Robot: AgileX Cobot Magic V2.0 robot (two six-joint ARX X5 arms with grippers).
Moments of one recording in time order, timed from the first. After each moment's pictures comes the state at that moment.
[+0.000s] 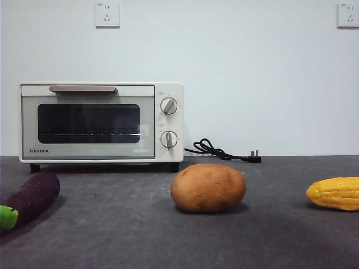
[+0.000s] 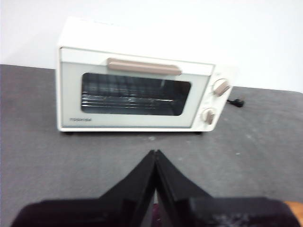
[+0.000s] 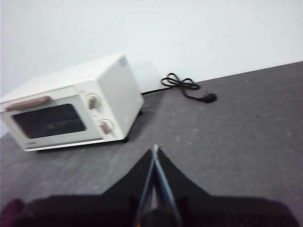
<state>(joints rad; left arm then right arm) 0.03 0.31 0.49 -0.35 0.26 -0.18 0.03 0.16 0.46 -0.38 -0.26 0.23</state>
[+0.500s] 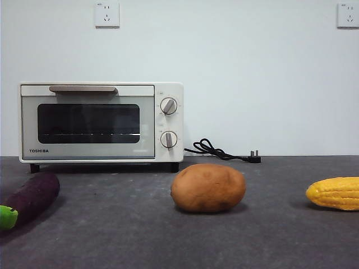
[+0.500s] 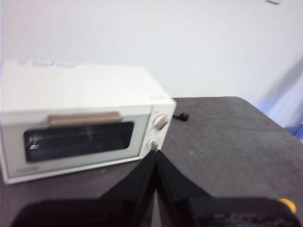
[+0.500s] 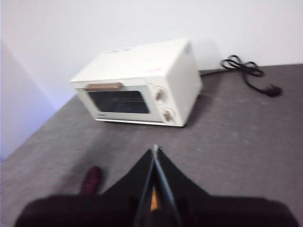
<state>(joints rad) -0.01 0.63 1.02 -0.57 0.41 -0.16 0.04 0.60 1.10 -0.77 -0.53 0.14</state>
